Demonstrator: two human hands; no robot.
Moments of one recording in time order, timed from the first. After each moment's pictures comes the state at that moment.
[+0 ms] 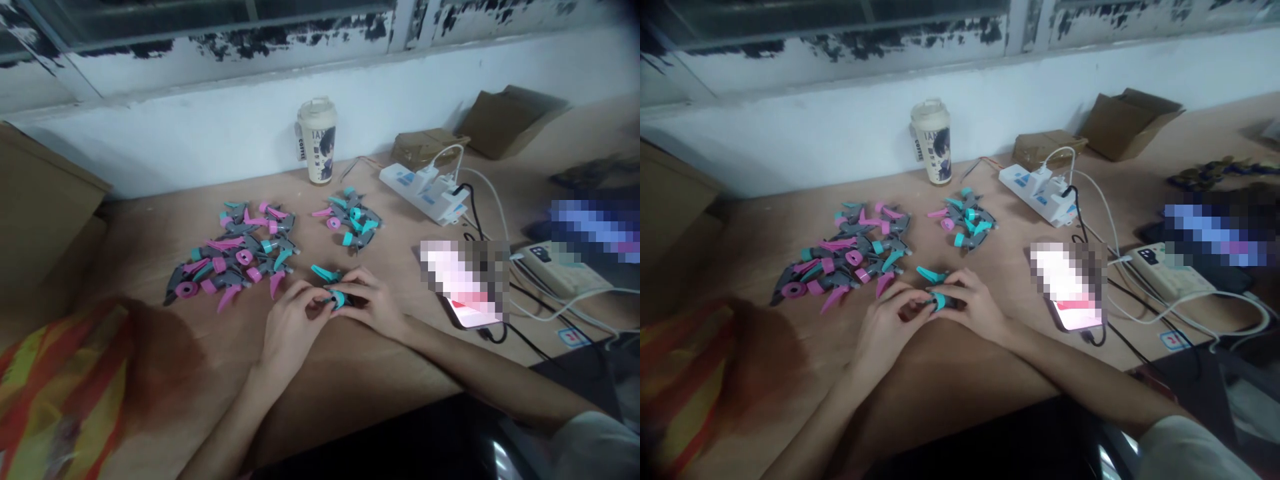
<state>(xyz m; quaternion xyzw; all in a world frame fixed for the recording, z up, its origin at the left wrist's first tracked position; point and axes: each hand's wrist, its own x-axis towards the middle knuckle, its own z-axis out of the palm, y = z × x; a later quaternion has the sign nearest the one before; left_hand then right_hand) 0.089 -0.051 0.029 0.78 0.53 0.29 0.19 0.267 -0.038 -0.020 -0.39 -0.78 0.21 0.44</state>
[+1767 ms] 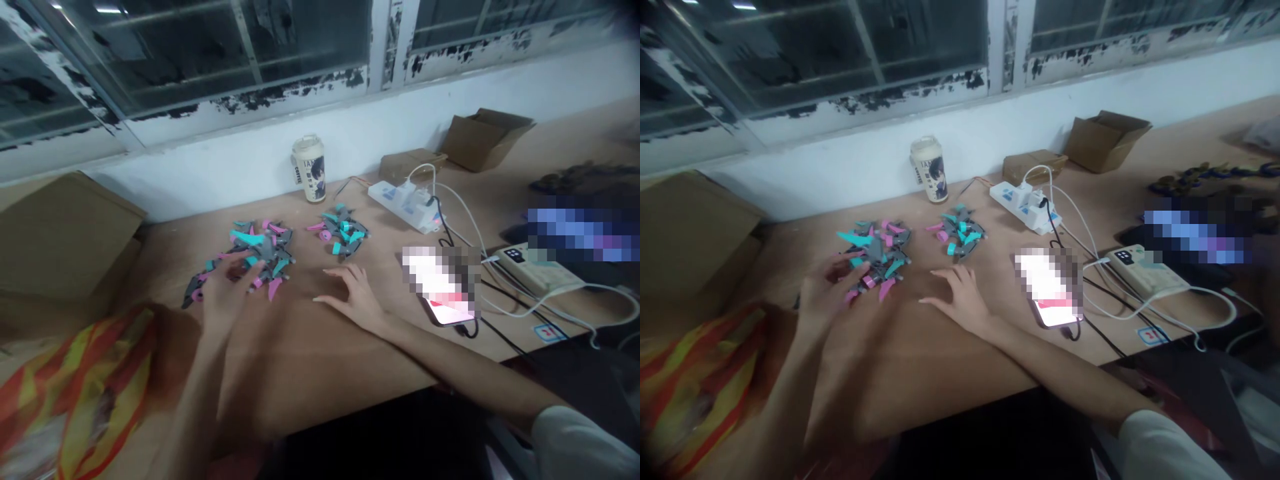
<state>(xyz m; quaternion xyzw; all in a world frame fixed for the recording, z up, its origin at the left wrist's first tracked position) 0.033 -0.009 0.072 0.61 0.66 0.41 0.18 0.262 -0.035 -0.017 -0.46 -0.74 0.12 0.48</state>
